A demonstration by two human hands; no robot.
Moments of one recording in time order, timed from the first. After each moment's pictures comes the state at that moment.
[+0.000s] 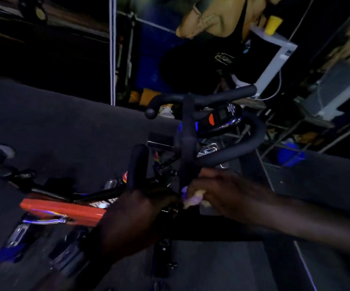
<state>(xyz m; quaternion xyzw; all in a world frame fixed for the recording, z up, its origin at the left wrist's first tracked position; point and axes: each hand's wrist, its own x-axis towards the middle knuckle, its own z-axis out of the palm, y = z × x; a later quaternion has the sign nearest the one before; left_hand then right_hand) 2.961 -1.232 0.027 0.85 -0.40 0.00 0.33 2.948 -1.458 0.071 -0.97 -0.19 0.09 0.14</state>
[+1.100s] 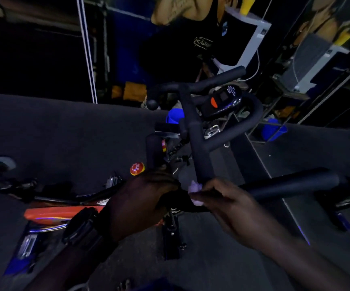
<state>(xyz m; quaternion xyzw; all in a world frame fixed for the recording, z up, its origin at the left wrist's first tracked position) 2.987 -1.186 -0.003 0.78 -0.53 0.03 0.33 2.871 -1.389 0.042 -0.97 -0.09 -0.06 0.22</state>
